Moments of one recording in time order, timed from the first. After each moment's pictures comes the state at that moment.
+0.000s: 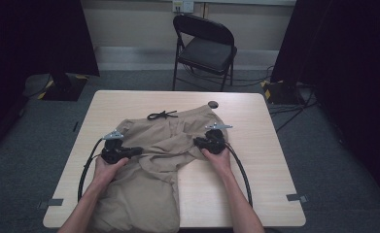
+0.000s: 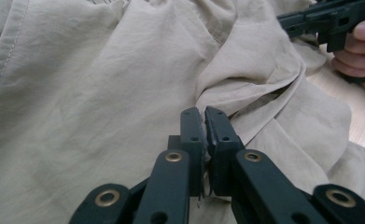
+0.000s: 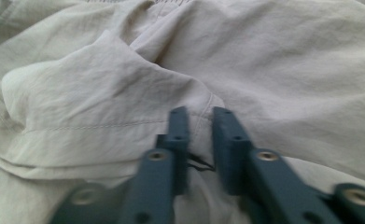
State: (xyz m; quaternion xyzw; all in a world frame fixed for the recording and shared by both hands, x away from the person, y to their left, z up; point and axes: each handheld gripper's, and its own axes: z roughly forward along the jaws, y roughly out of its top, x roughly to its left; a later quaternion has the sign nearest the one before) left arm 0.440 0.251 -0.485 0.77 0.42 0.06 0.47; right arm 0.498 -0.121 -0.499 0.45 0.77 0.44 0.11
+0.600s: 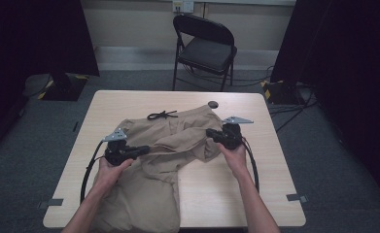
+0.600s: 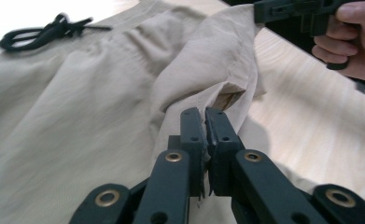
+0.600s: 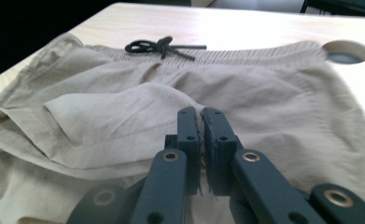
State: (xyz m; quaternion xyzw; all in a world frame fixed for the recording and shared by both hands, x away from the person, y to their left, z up) left arm 0.415 0.223 -0.448 0.77 0.36 0.07 0.52; right arm 0.474 -0.162 -0.435 0.44 0.74 0.49 0.15
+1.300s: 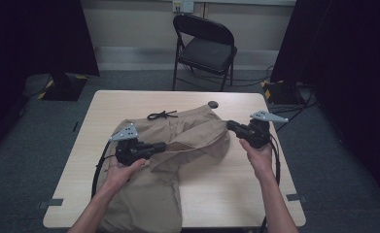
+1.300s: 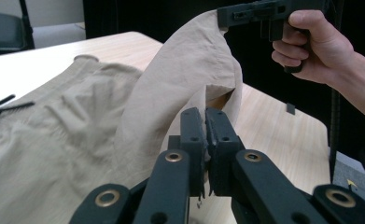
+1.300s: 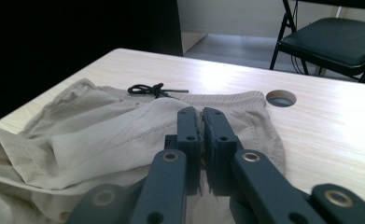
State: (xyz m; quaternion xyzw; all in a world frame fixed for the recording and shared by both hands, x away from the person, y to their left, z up) left arm 0.388 0.176 -0.390 0.76 0.28 0.06 0.58; right arm 0.434 -0.217 -0.369 0.43 0.71 0.53 0.19
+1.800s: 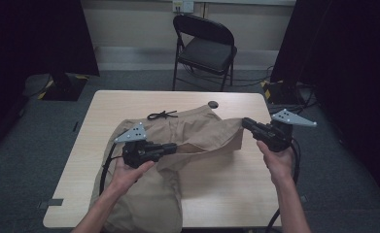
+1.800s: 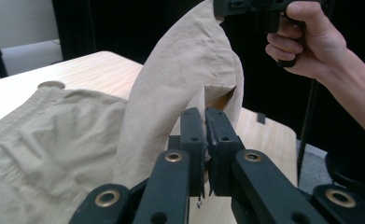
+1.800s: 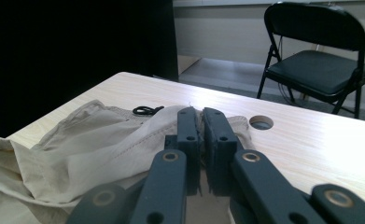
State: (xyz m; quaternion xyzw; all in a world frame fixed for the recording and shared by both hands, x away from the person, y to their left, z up) left arm 0.370 0.149 -0.363 0.76 0.24 0.05 0.60; right arm 0.391 -0.244 -0.323 0.41 0.69 0.55 0.23
